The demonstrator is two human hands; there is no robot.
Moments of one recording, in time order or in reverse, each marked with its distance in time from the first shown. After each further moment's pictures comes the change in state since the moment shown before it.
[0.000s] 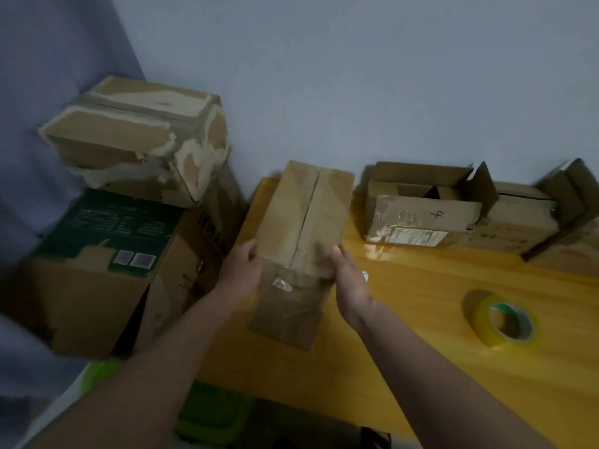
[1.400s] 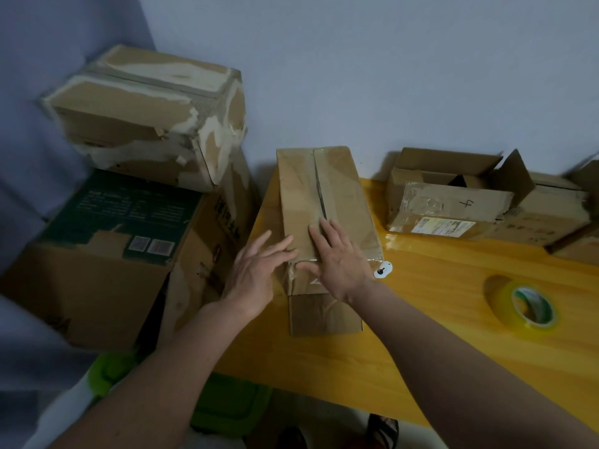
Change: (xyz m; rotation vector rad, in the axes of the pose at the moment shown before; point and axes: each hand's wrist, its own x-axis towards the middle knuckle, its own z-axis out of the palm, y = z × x) left_hand 0.004 -0.069 -0.016 0.427 -0.043 0.454; right_hand 0.017 0.009 0.053 -1.580 -0.114 -0.539
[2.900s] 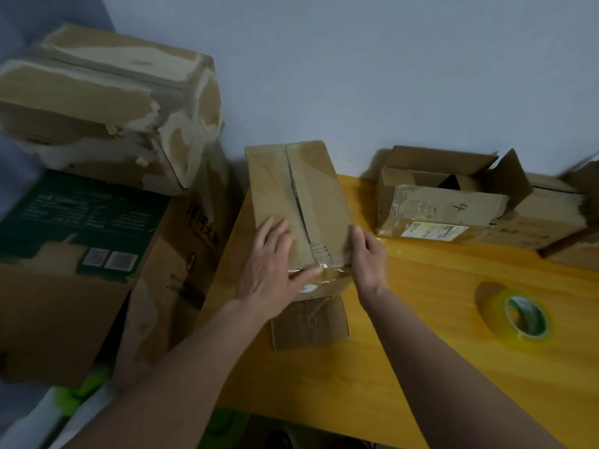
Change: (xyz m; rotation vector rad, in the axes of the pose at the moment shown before) left_hand 0.060 0.032 0.035 0.103 0.088 0.004; right_hand 0.024 0.060 0.015 1.219 0.447 0.618
